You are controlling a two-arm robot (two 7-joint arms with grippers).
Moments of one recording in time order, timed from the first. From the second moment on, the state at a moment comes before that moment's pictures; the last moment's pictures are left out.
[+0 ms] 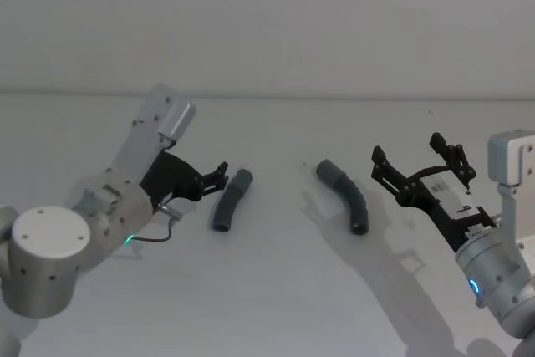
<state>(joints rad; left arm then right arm) -0.32 0.38 0.50 -1.67 -0.21 0.44 -0.09 -0.01 0.34 -0.23 -1.77 0.29 0.03 0.07</state>
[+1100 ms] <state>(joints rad) -0.44 0.29 0.55 -1.55 -0.19 0.64 -0.13 -0.01 0.34 -0.23 -1.77 0.29 0.03 0.07</state>
